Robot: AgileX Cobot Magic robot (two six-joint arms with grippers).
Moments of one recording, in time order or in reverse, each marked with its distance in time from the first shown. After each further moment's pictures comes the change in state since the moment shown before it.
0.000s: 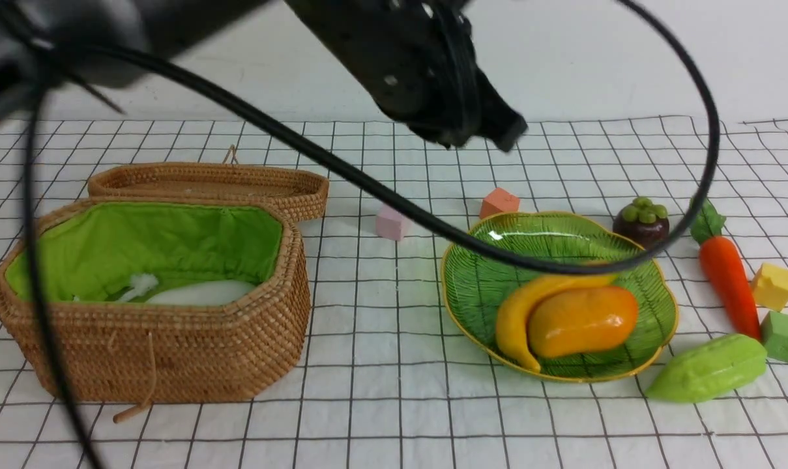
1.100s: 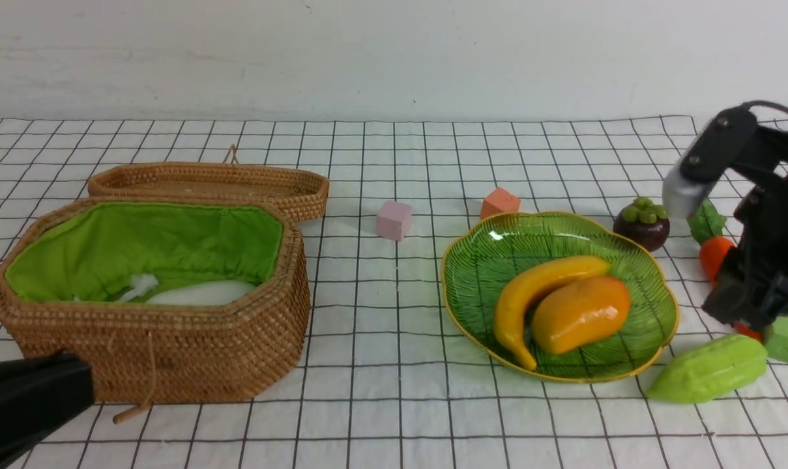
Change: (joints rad) right arm 0.000 0.841 -0.217 -0.435 -0.094 -0.535; left arm 0.000 -1.326 1.293 -0.143 -0.532 -0.119
